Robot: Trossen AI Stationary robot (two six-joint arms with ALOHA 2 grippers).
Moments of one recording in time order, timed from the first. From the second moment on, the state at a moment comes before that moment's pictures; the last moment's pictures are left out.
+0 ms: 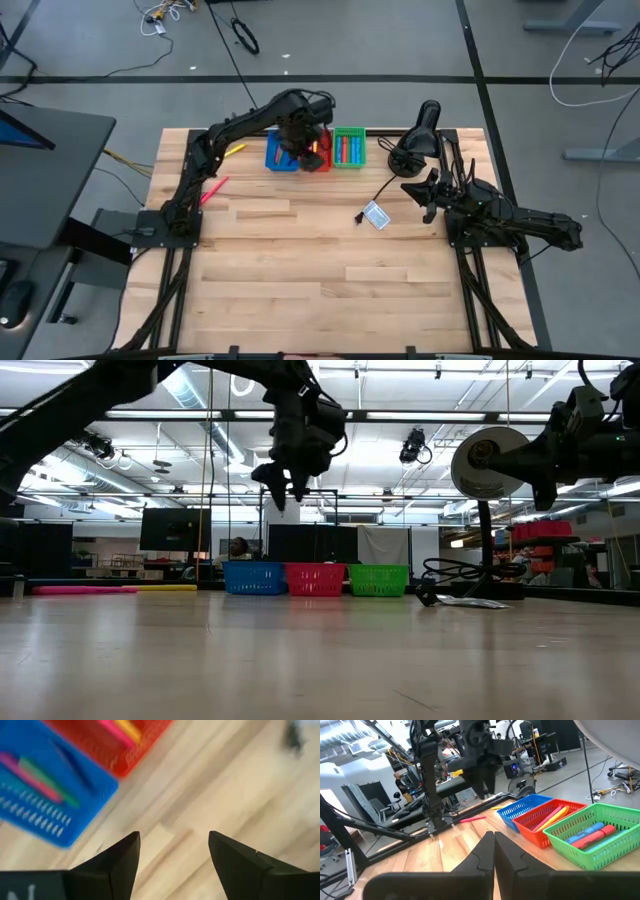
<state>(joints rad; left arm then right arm) 0.48 2.21 2.25 -1.57 0.14 -0.23 -0.22 0.01 0.02 0.03 0.07 0.36</state>
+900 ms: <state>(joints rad) 0.42 1.51 1.27 -1.21 0.00 -0.13 -0.22 0.01 0.02 0.03 0.07 0.36</state>
